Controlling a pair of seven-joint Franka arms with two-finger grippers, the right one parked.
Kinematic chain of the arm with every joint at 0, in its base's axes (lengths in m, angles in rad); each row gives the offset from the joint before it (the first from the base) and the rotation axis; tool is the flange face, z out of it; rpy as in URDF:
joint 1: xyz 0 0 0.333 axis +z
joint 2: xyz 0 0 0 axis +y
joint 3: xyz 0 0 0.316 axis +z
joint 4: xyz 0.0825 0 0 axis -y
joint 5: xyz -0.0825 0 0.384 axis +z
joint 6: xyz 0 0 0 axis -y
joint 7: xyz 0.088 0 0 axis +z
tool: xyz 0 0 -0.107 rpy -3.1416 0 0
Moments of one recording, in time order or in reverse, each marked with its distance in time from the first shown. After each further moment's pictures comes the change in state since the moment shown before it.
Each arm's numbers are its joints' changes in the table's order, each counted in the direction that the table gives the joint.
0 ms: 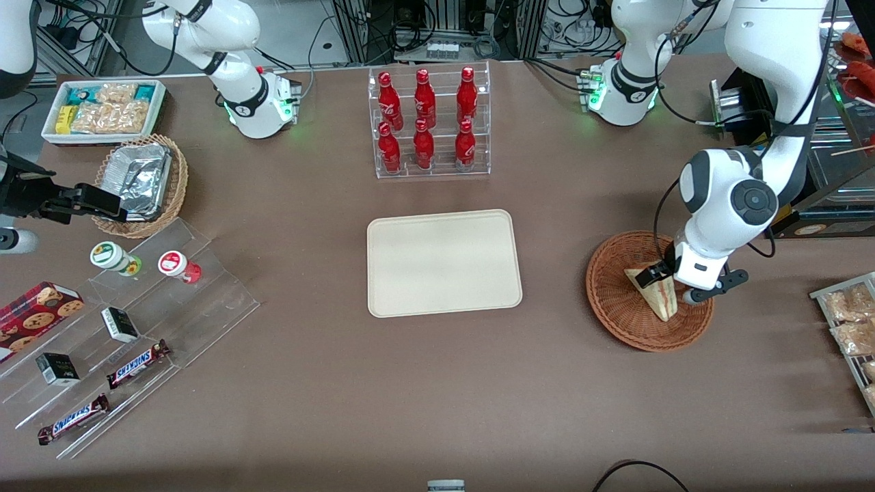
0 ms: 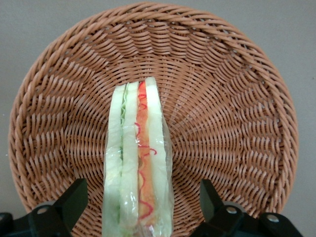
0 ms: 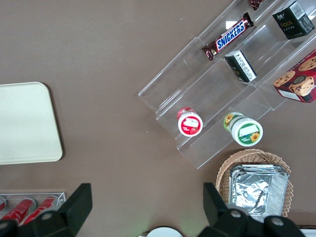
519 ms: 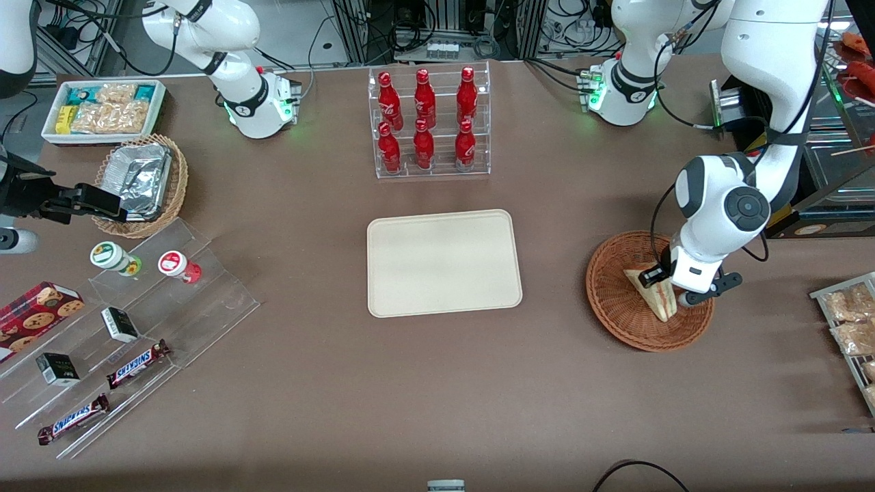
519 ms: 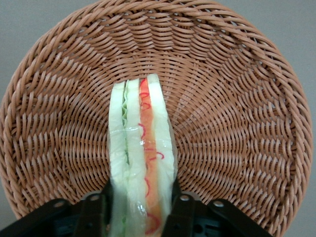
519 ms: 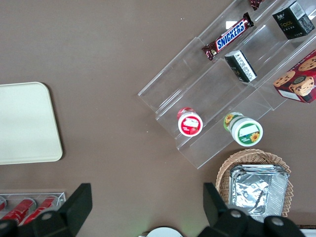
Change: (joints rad) arm 0.000 0.027 0.000 0.000 0.000 0.020 0.000
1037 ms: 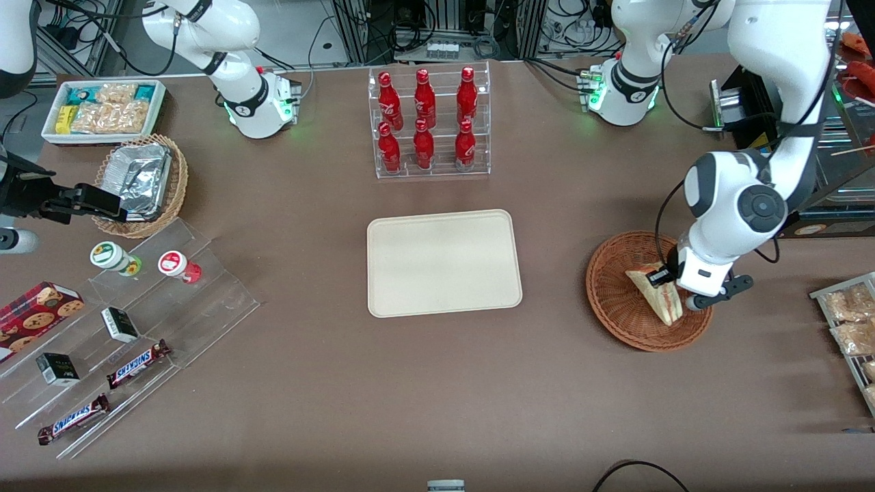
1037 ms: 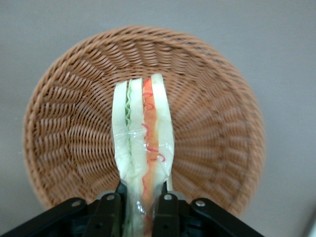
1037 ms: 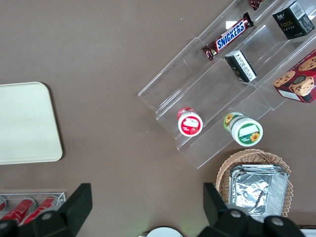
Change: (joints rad) arm -0.019 -0.052 -0.012 0.165 0.000 -0.261 0.000
